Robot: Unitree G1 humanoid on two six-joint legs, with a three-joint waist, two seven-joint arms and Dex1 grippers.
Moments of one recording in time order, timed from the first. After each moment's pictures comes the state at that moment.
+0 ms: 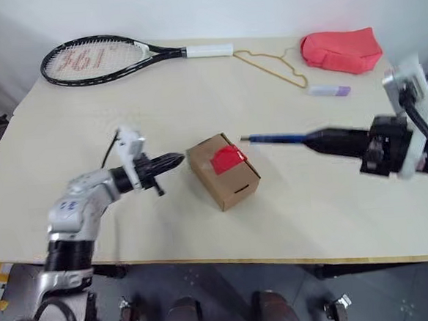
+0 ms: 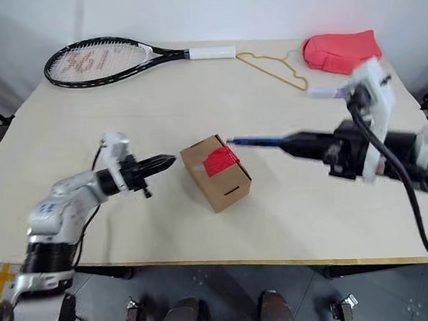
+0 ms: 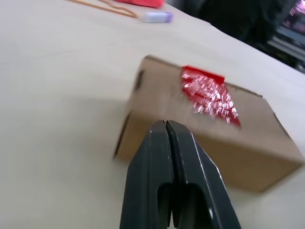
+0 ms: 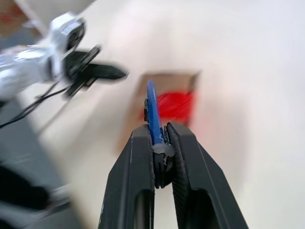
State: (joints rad) left arm -0.61 0.52 0.02 0.13 -0.49 0.54 -0.82; right arm -0.58 -1.25 -0.18 -0.42 1.67 1.00 0.12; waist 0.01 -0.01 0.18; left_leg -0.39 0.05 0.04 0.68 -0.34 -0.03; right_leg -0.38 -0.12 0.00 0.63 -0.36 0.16
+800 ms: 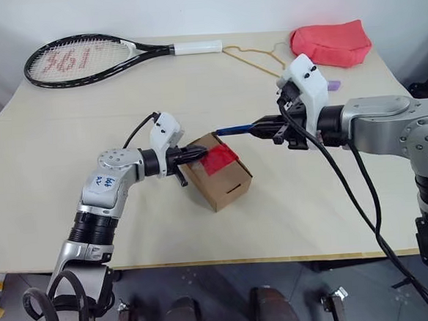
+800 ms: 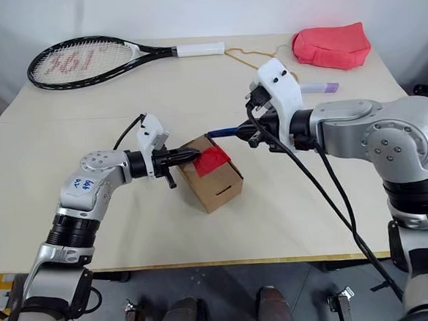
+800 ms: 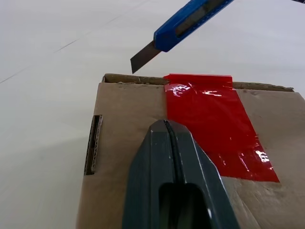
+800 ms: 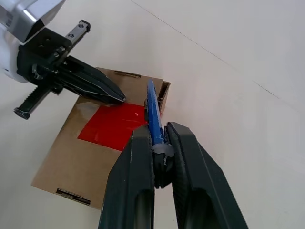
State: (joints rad) left arm -0.75 0.49 -0.12 0.19 -0.29 0.52 -0.84; right arm -0.96 -0.80 0.11 -0.28 1.07 1.25 0.23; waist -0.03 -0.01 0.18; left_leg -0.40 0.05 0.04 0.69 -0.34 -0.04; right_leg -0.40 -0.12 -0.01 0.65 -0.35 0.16
